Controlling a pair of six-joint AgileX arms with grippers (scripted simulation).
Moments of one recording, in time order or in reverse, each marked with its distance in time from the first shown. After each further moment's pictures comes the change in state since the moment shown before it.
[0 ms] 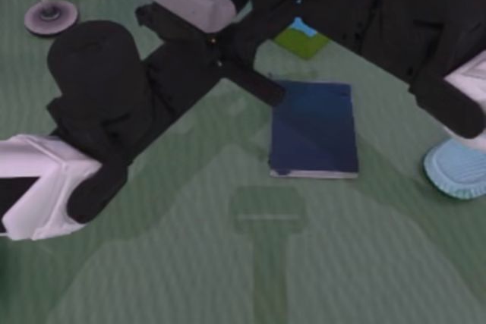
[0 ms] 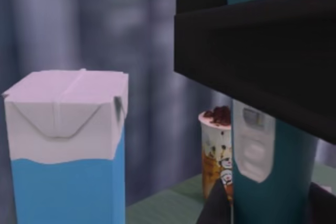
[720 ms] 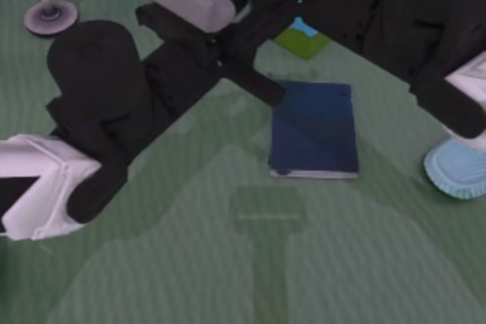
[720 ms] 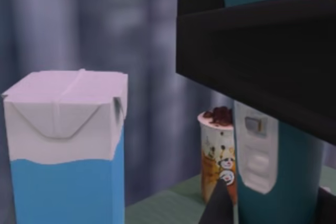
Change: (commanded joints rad) left arm 0.000 0.000 0.000 0.000 0.000 0.000; right arm 0.000 0.000 0.000 0.000 0.000 0.000
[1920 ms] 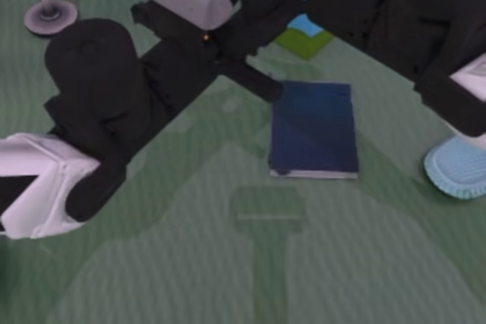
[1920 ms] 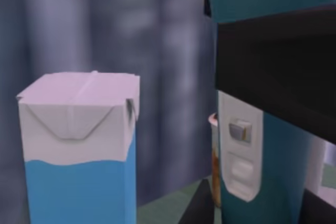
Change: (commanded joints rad) left arm 0.000 0.000 0.000 0.000 0.000 0.000; right arm 0.000 0.000 0.000 0.000 0.000 0.000
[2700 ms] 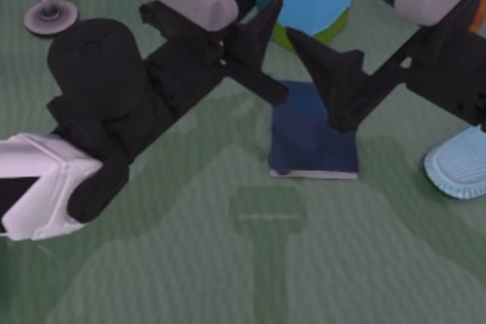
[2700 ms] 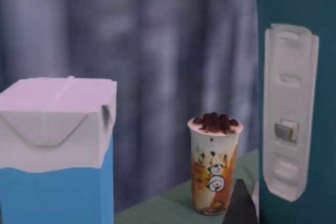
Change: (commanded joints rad) left arm 0.000 0.000 0.000 0.000 0.000 0.000; right arm -0.066 -0.405 -0.322 -0.085 -0.066 -0.002
